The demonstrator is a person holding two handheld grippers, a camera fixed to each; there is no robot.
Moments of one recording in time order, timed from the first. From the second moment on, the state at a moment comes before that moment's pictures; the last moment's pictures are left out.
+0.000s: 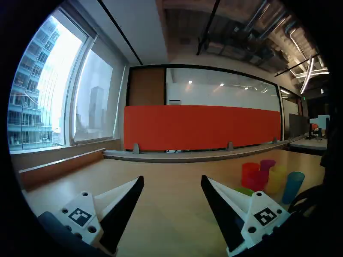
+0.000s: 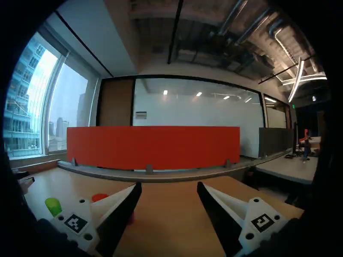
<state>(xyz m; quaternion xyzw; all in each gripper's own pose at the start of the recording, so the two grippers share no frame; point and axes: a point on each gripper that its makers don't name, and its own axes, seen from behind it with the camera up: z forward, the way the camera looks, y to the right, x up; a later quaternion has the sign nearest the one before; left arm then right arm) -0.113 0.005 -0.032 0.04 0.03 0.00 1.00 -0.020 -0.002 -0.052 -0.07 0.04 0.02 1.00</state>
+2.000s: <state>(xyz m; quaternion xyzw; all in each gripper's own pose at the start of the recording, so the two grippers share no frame) -0.123 0.004 -0.025 0.04 0.01 0.00 1.00 -0.060 -0.027 -0.038 -0.02 0.06 -0.01 1.00</state>
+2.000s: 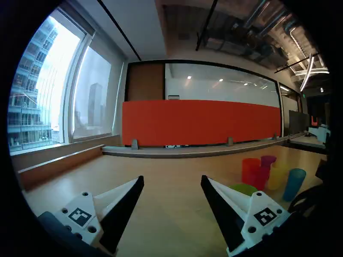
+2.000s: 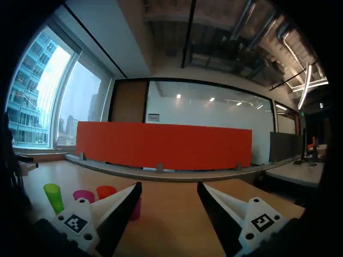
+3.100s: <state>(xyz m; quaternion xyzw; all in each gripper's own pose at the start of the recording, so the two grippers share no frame) -0.124 0.005 -0.024 0.04 0.01 0.00 1.00 -0.120 -0.006 -0.027 -0.02 0.02 0.01 1.00</state>
